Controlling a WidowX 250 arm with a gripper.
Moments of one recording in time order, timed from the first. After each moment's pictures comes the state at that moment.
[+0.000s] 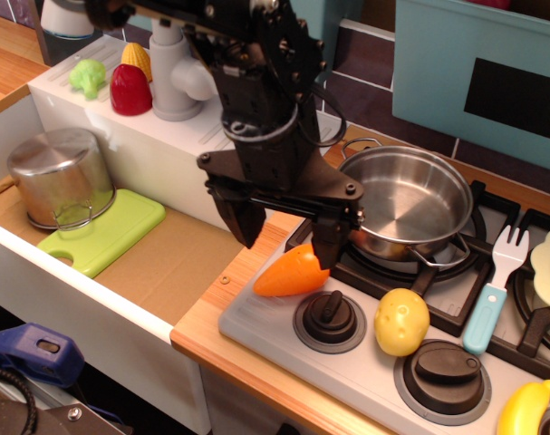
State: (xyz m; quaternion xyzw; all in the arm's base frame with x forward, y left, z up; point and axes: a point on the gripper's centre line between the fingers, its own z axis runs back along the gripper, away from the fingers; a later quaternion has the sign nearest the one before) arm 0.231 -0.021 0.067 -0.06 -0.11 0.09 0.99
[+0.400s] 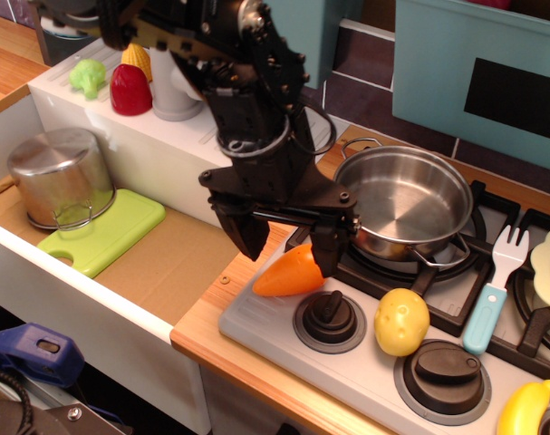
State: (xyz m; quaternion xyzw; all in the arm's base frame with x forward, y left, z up) arm 0.233 -0.019 0.052 -0.09 -0.10 0.09 0.99
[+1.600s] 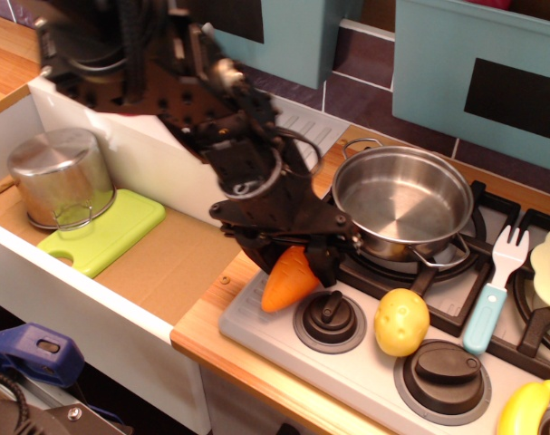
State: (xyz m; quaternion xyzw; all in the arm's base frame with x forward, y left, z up) arm 0.239 -0.022 0.023 -0.12 -0.14 0.11 0.98
